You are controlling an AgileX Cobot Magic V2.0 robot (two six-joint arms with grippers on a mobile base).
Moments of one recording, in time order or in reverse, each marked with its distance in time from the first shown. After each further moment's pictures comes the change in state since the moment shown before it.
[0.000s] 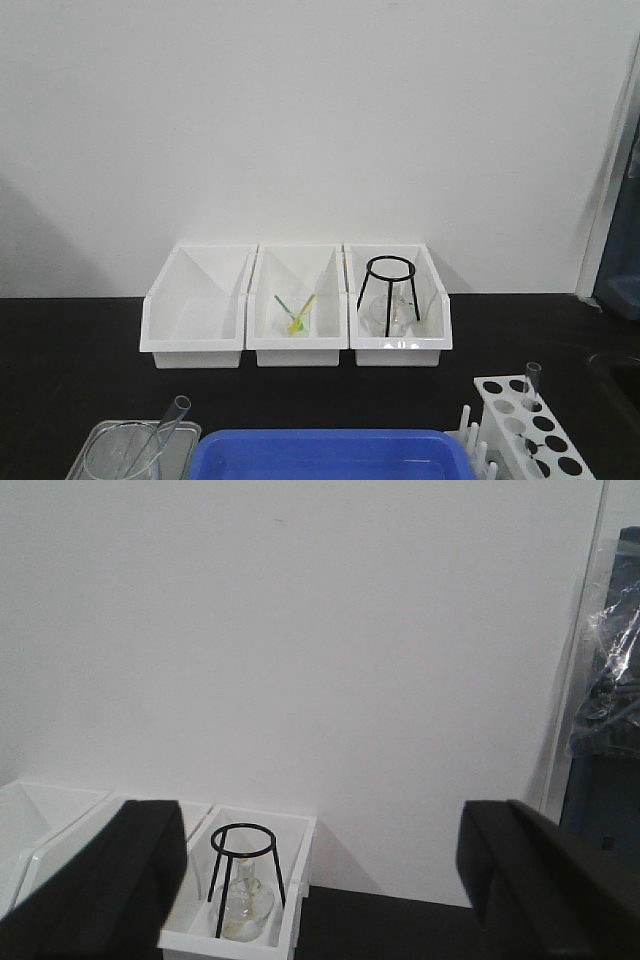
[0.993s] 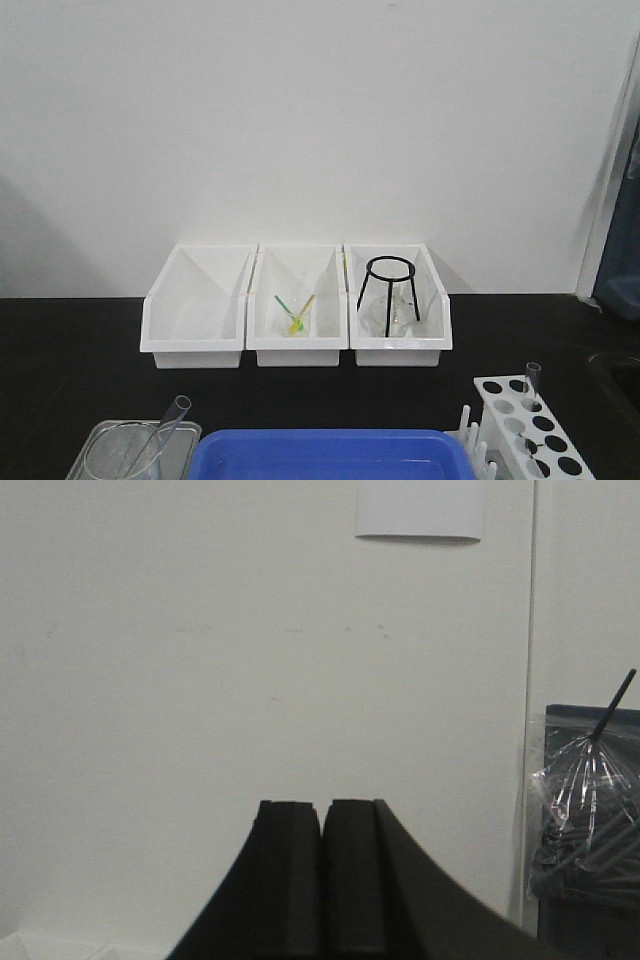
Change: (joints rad) left arm 0.000 -0.342 0.084 0.000 -0.066 -0.021; right arm 0.000 -0.338 0.070 -0.006 -0.020 0.000
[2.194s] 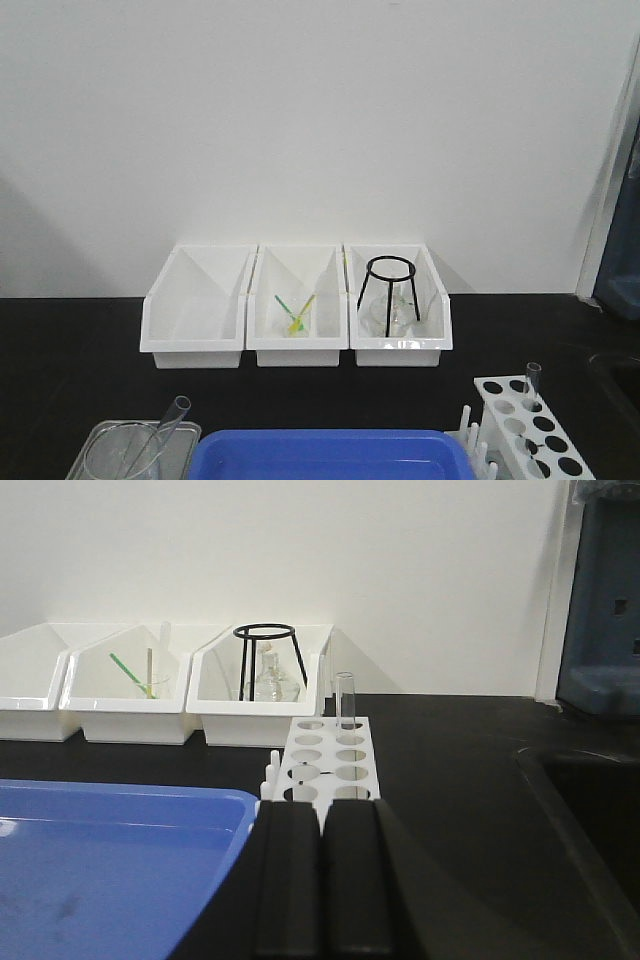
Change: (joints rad) left arm 0.000 -0.437 0.717 0.082 0.315 -0.032; right arm 0.000 -0.363 0.572 -0.020 0.214 0.131
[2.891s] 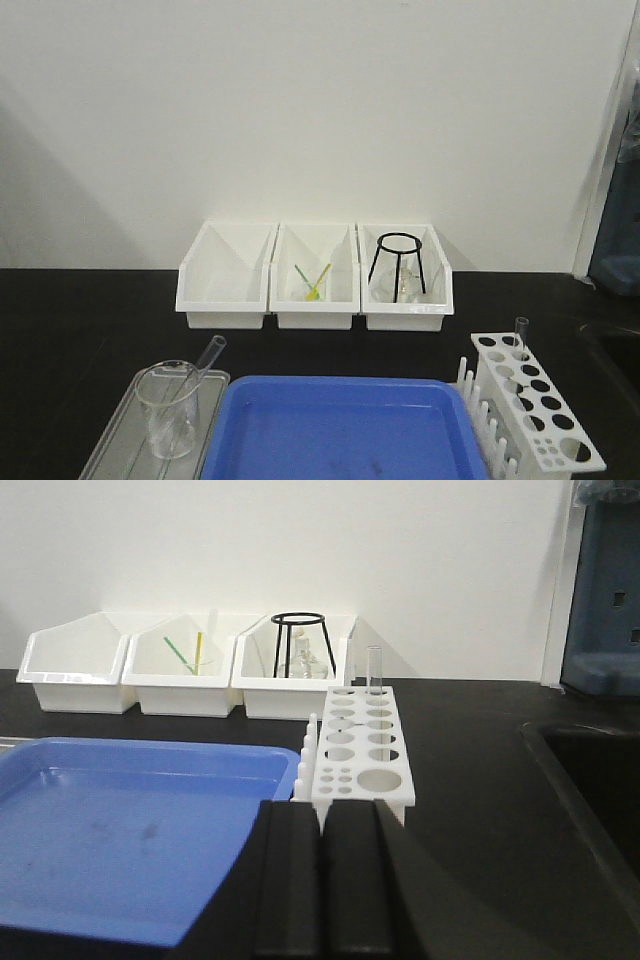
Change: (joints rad) left arm 0.000 0.000 0.000 0.000 0.000 0.000; right arm 0.000 0.000 0.000 0.000 0.000 0.000
